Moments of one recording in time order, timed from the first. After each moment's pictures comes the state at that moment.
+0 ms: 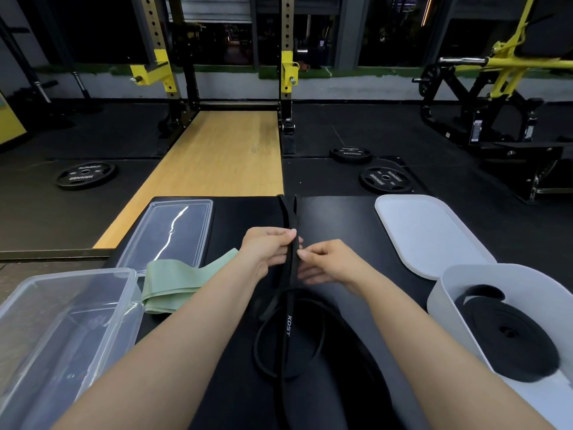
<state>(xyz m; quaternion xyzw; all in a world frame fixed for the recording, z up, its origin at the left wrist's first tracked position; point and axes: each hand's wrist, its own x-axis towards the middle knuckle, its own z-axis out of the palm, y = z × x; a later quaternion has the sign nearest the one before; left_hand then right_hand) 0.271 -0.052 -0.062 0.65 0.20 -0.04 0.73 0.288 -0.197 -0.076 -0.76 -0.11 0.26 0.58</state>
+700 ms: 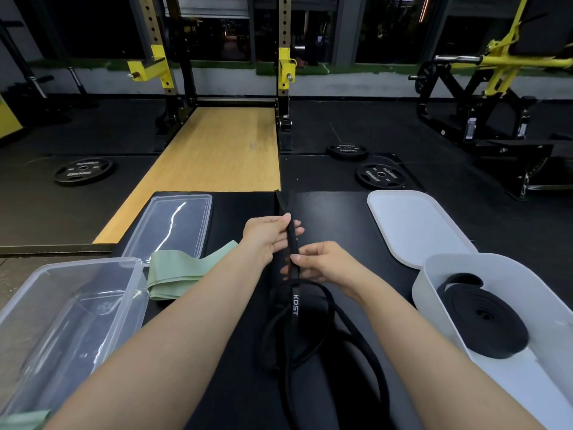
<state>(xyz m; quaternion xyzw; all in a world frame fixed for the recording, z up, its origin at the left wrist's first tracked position) 0.265 -0.065 -0.048 0.57 0.22 0.00 0.79 0.256 -0.205 -0.064 -0.72 -0.13 0.31 0.60</state>
